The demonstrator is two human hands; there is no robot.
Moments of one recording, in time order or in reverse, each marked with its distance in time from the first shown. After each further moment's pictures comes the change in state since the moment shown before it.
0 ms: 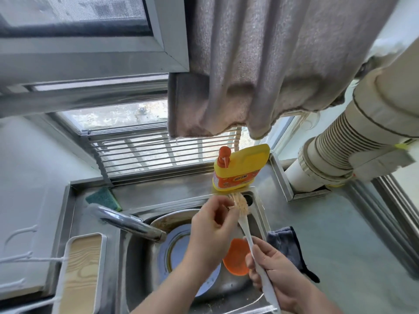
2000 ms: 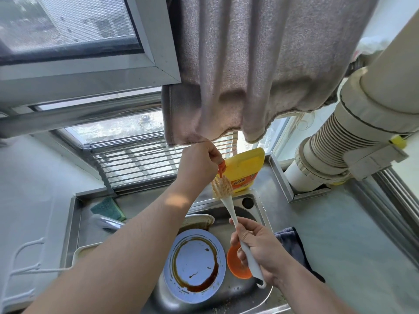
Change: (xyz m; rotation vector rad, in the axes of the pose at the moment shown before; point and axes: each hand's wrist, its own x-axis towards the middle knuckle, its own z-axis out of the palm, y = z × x) left_hand 0.143 0.059 -0.022 0.658 0.031 0.144; right_hand 0.004 -0.037 0.058 -0.233 -0.025 -0.167
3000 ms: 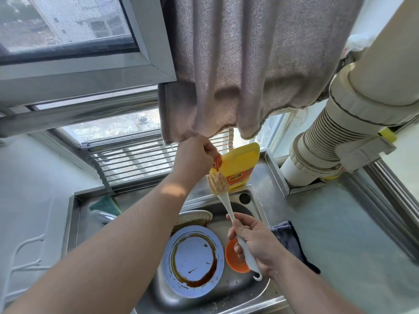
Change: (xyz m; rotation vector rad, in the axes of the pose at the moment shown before) left_hand -0.001 0.006 -0.010 -0.049 -0.058 -0.013; right_hand 0.004 0.010 -0.006 -0.028 -0.003 -0.025
